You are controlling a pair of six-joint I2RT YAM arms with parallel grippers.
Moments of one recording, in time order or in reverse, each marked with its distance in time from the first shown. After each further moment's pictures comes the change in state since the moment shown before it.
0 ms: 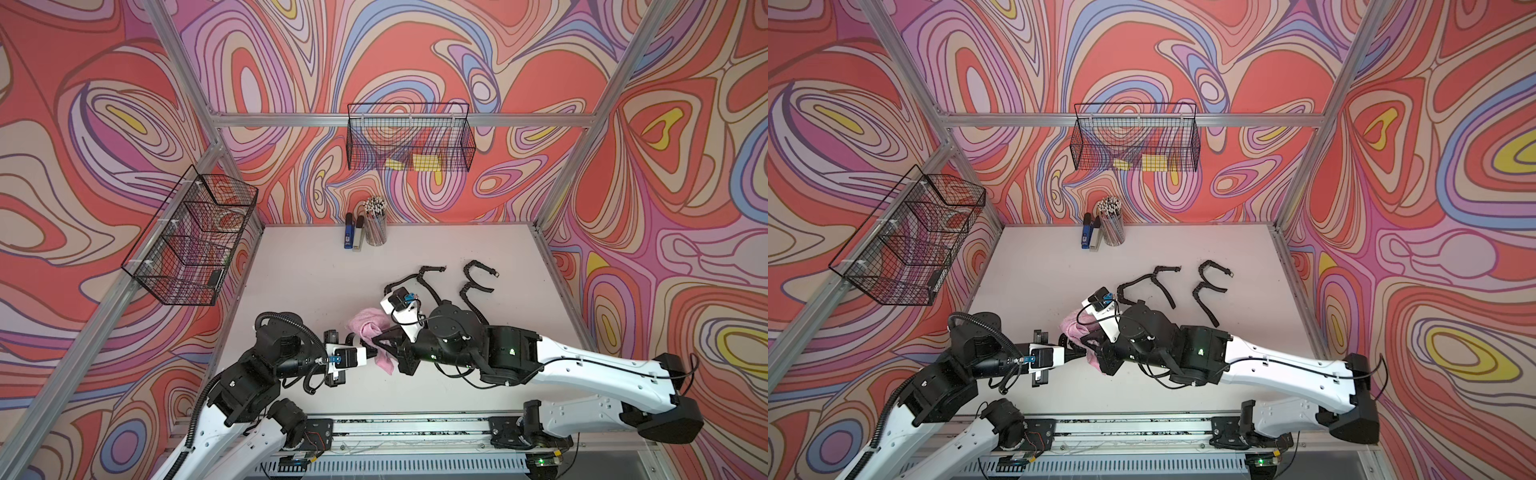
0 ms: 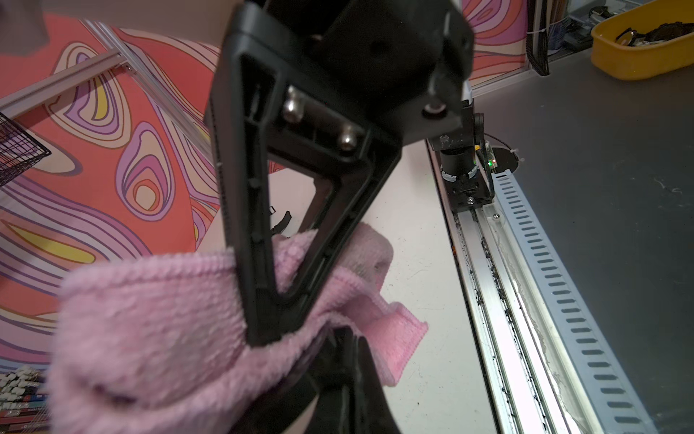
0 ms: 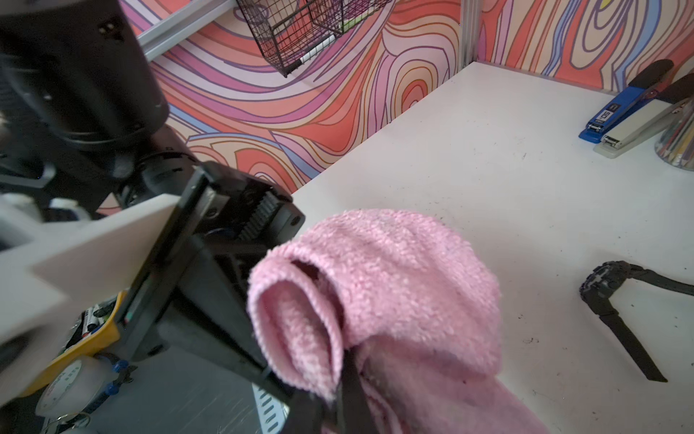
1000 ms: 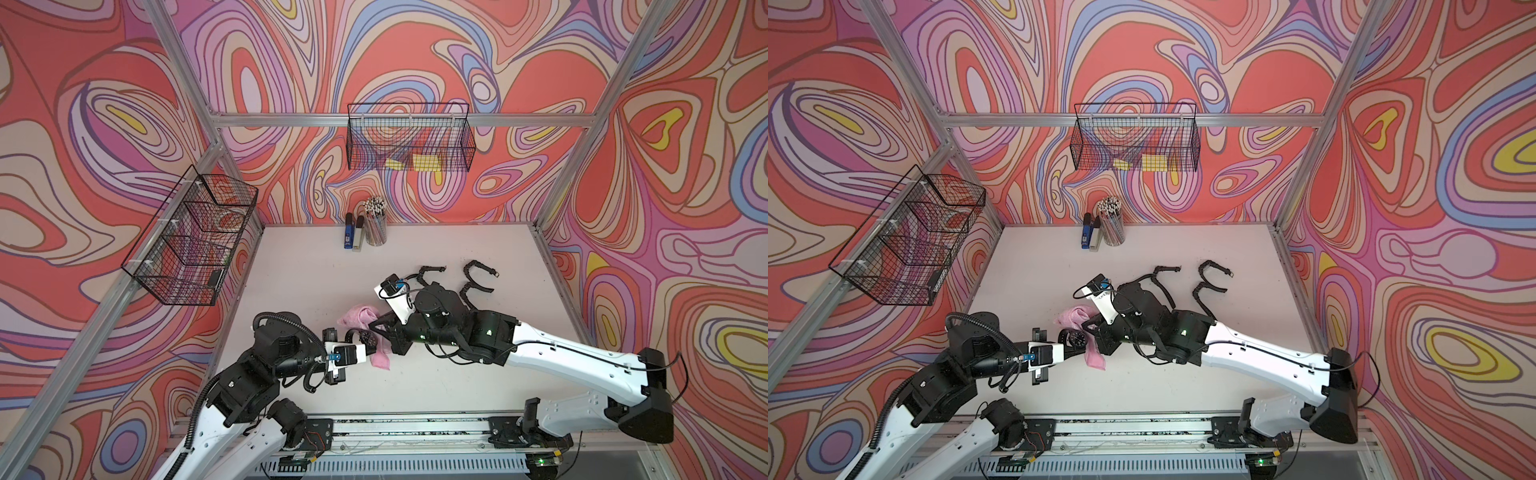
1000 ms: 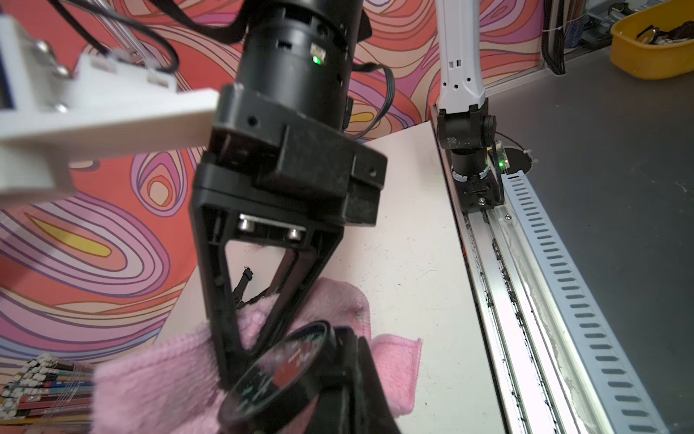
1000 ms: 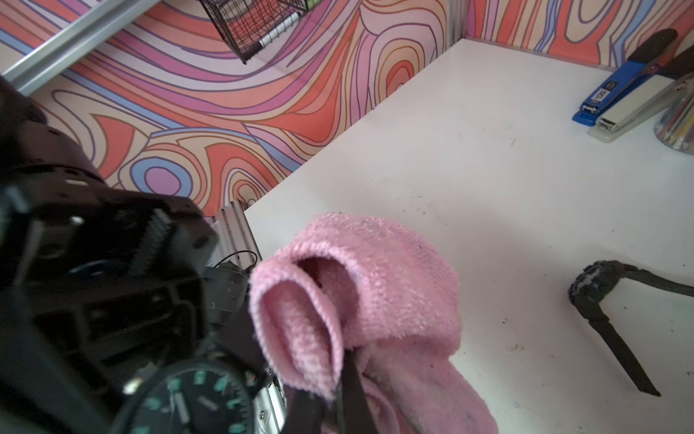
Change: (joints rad) left arm 0.002 -0.011 0.002 0.022 -0.018 -0.011; right arm -0.197 0.113 -0.010 0.039 -0.154 -0.040
